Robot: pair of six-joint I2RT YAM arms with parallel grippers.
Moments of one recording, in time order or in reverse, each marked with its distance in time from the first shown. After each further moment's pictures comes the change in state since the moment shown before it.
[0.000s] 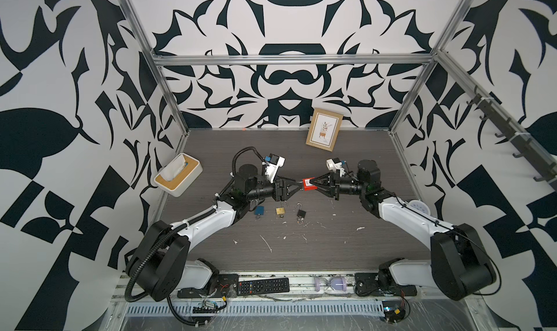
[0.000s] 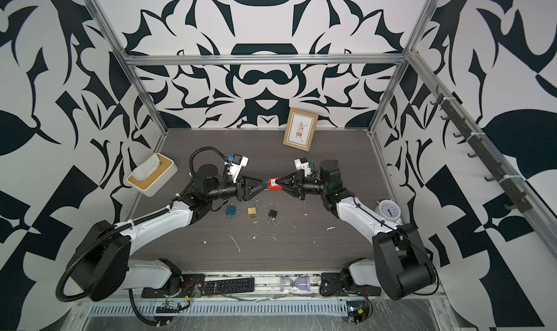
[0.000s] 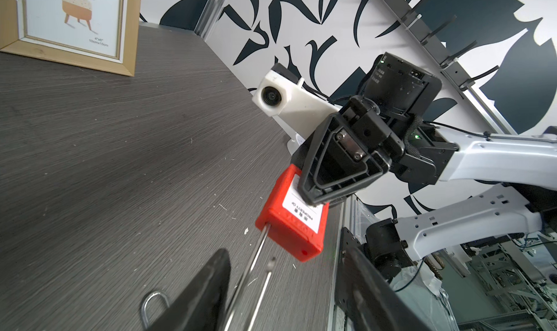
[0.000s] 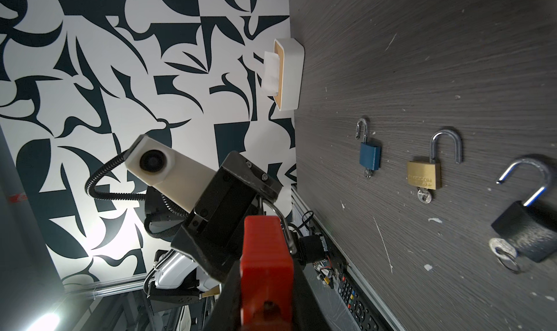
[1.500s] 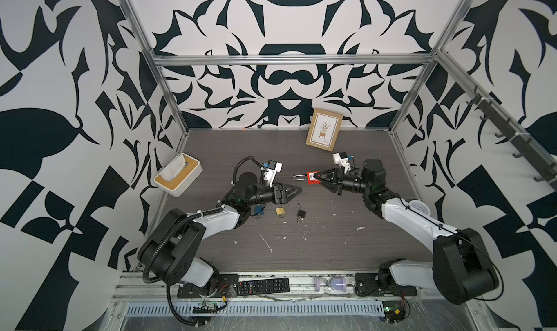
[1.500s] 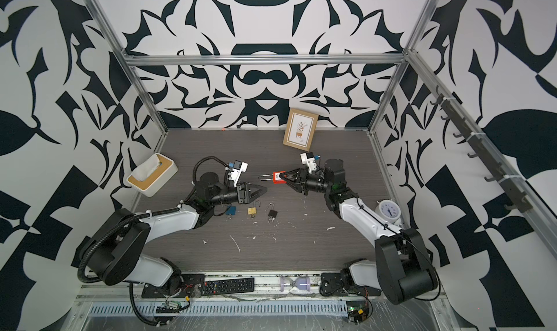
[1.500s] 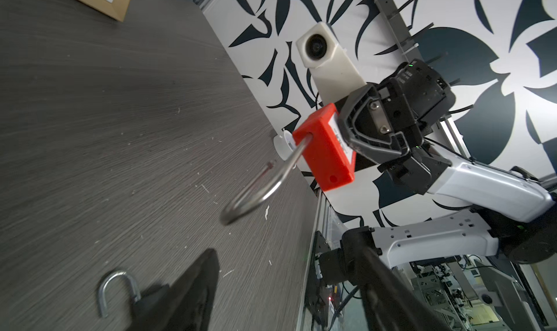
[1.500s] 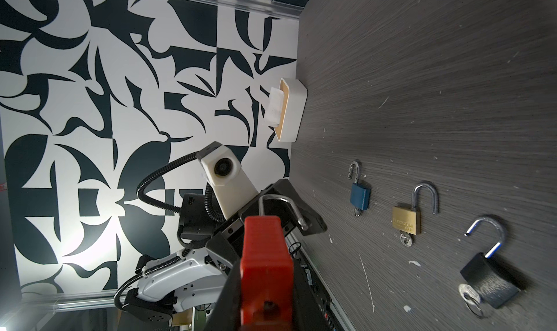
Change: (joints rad) left arm 0.019 0.101 -0.116 0.256 0.019 -0.240; right arm -0.037 -0.029 -0.012 0.053 0.072 -0.077
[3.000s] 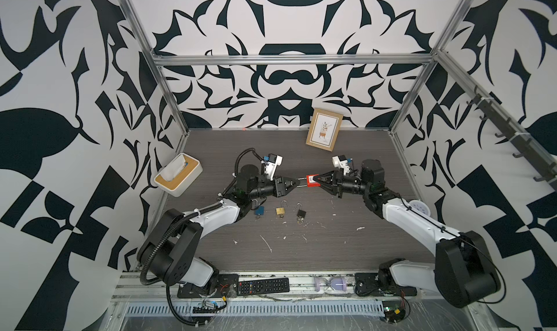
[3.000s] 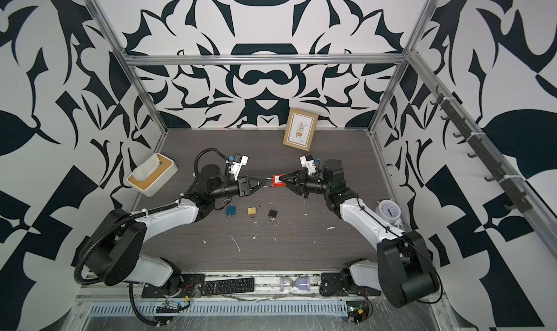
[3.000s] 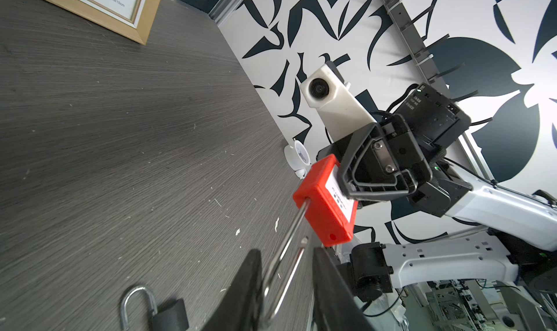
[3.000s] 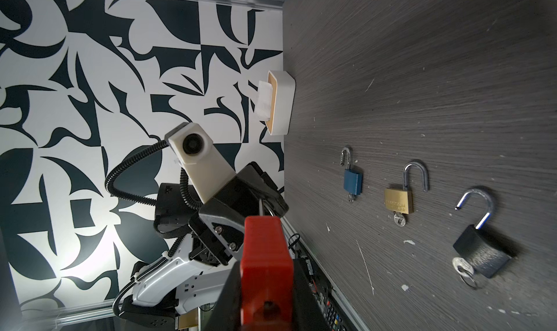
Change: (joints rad) left arm 0.011 0.010 0.101 -0.115 -0.014 0.023; right arm 0.012 -0.020 0.014 -0.116 0.014 -0.003
